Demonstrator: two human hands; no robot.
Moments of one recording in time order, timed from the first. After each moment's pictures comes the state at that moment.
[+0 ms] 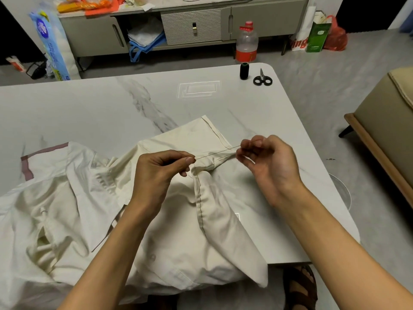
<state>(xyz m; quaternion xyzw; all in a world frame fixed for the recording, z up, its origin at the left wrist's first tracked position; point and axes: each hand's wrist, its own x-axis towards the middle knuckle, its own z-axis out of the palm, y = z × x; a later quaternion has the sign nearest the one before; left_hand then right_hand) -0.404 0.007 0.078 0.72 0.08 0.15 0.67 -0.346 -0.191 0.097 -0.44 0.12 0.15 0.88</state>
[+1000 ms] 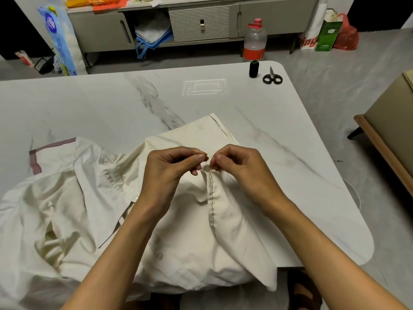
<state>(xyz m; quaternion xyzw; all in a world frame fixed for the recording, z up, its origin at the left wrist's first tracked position) -0.405 0.008 0.080 0.71 0.06 0.13 0.69 -0.357 -0.157 0.077 -0.71 -0.18 0.13 0.67</state>
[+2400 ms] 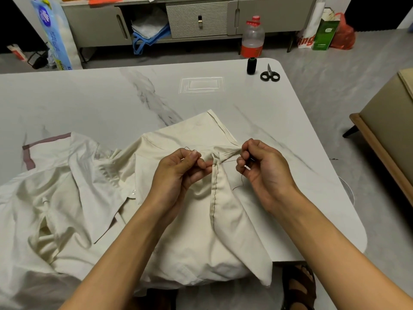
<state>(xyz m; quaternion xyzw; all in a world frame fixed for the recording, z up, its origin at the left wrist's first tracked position) -0.409 -0.013 0.076 0.55 0.17 0.03 0.82 -0.353 -0.174 0.076 -0.52 0.08 0.17 0.83</state>
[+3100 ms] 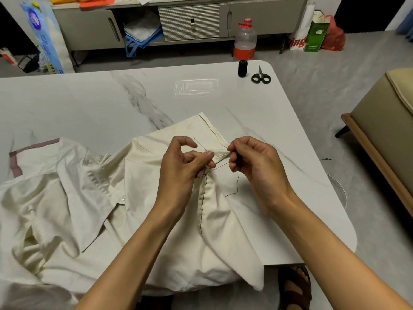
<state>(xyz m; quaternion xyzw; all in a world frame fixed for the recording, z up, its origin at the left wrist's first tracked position) -0.394 -0.037 0.077 0.68 0.12 0.12 0.72 -0.354 -0.185 0.086 -0.61 -0.04 0.13 0.78</state>
